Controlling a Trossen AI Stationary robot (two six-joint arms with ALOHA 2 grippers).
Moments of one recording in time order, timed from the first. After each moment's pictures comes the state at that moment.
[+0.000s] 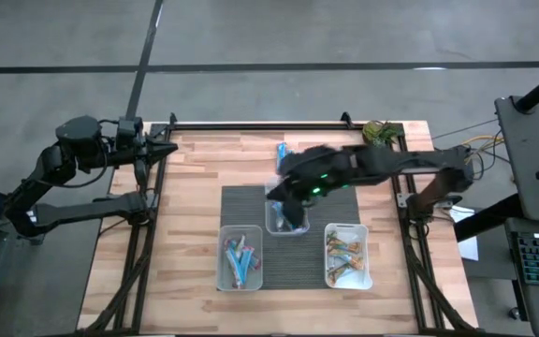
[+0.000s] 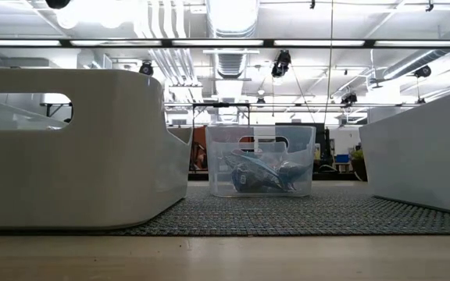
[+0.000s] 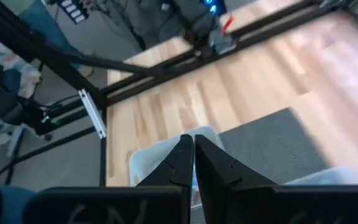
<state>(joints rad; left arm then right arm) 0.43 0.62 1.11 -0.73 0.14 -0.21 0.12 1.68 1.86 -0.75 0.02 0.52</state>
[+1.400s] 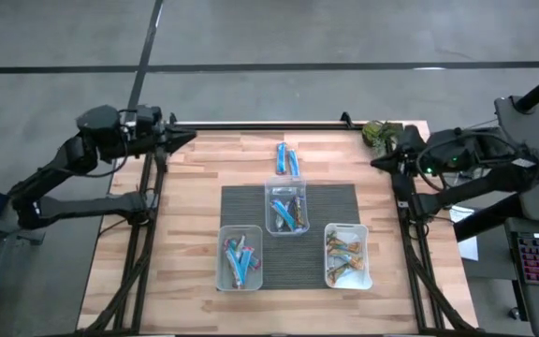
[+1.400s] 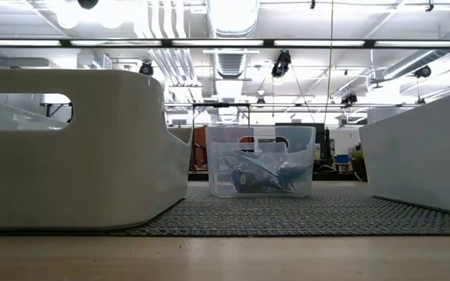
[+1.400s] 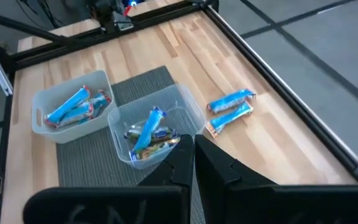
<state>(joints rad) 0.43 0.77 1.11 -0.51 0.14 -0.25 0.12 0.89 1.43 -1.19 0.32 0.41</state>
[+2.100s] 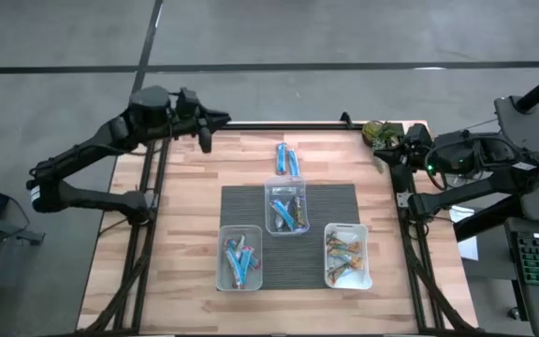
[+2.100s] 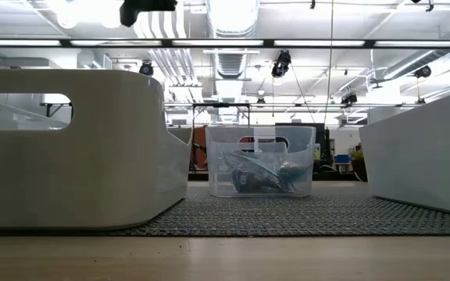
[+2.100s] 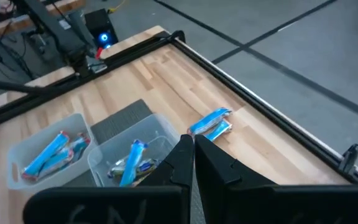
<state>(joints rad) 0.47 1.02 1.23 -0.41 0.06 -0.20 0.12 0.77 1.29 -1.06 0.48 0.50</state>
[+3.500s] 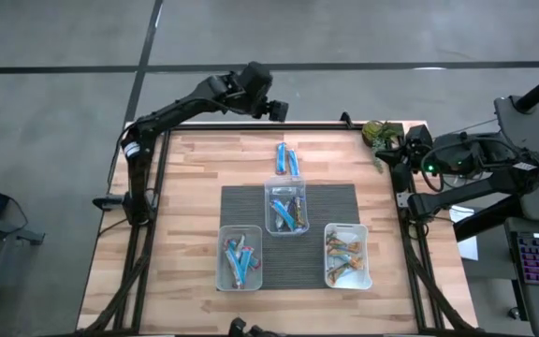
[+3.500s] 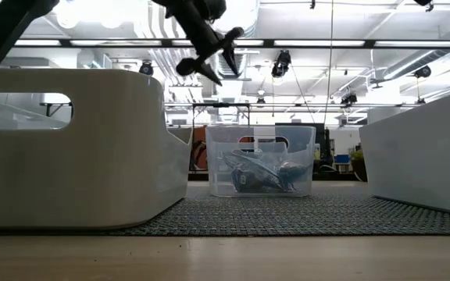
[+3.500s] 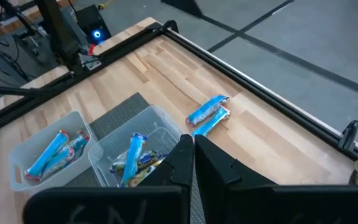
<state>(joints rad) 0.52 1.91 2.07 -0.93 -0.02 -0.59 0.12 0.77 1.29 -1.12 0.49 0.60</state>
